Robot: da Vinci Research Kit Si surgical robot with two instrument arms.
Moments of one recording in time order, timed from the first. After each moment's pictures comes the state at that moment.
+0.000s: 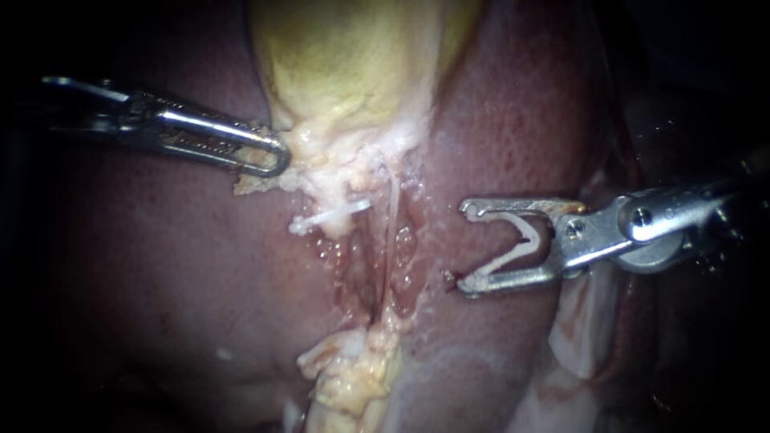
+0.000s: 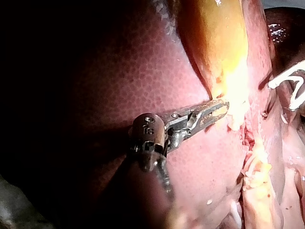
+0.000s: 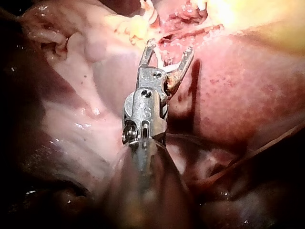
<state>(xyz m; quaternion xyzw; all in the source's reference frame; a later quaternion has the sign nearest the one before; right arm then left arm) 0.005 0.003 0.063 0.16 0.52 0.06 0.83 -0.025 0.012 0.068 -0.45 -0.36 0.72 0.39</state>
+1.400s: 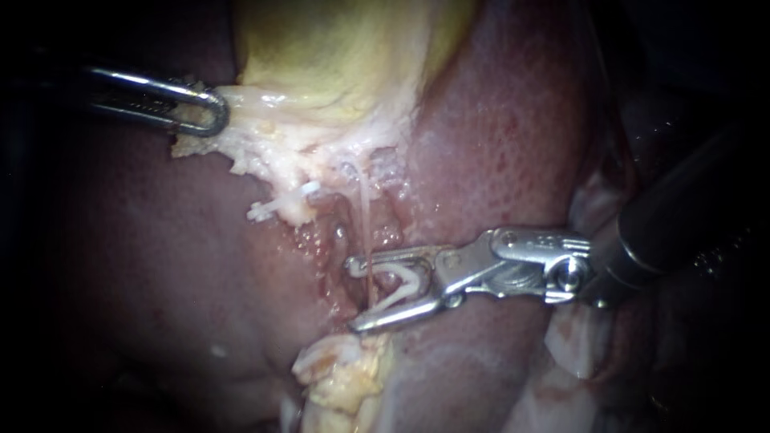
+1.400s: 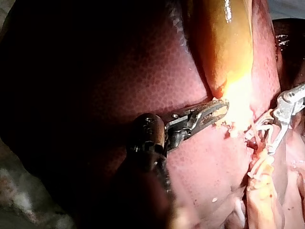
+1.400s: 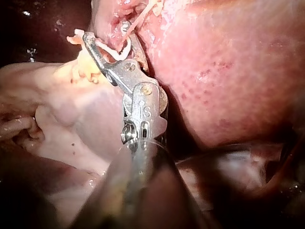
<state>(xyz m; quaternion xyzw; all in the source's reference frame) 0.017 -0.002 0.073 0.36 0.61 0.15 0.69 -0.020 0.015 0.062 -0.45 -0.35 0.71 0.41</state>
